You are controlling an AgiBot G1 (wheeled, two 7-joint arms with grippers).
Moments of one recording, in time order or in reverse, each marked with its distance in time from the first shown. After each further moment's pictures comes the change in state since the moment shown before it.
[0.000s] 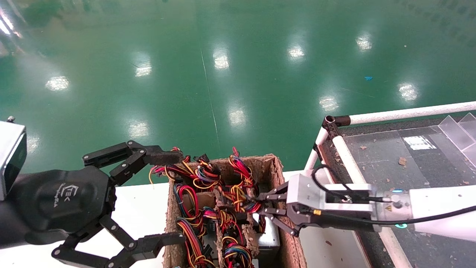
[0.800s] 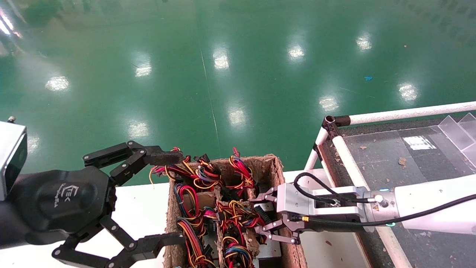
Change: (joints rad) left arm 0.000 0.000 -0.001 0.000 0.001 0.000 0.000; right arm 0.048 -0.038 -0.077 -0.008 -0.119 -0.020 0.049
